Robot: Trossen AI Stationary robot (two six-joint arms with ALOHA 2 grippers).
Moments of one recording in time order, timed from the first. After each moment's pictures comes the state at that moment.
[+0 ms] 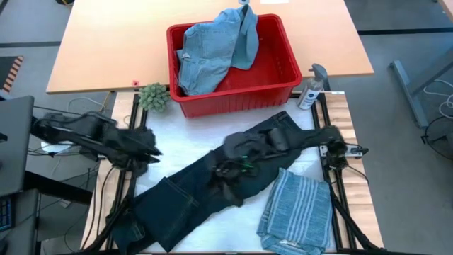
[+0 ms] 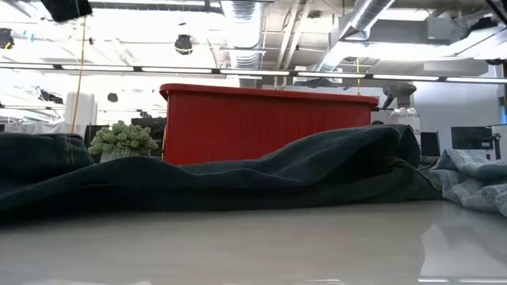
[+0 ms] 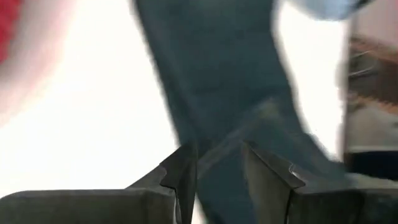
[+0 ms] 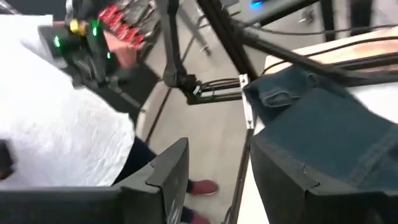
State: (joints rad) left arm -0.26 0.83 1.13 -1.20 -0.09 -0.54; right arm 0.26 1.99 2.35 -0.74 -0.35 0.46
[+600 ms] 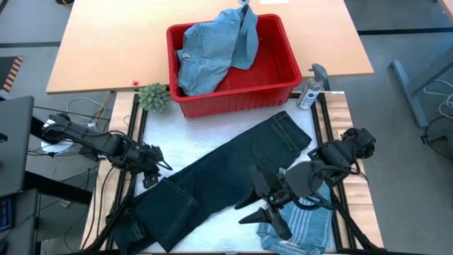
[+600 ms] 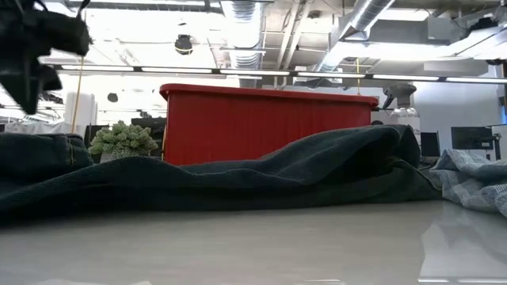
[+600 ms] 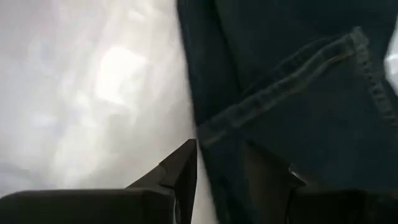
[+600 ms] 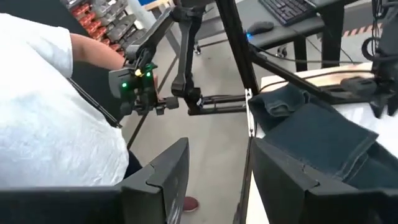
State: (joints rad) left arm -0.33 0.76 0.64 -0.96 -0.02 -0.80; right arm 0.55 1.82 2.35 -0.86 0.09 0.48
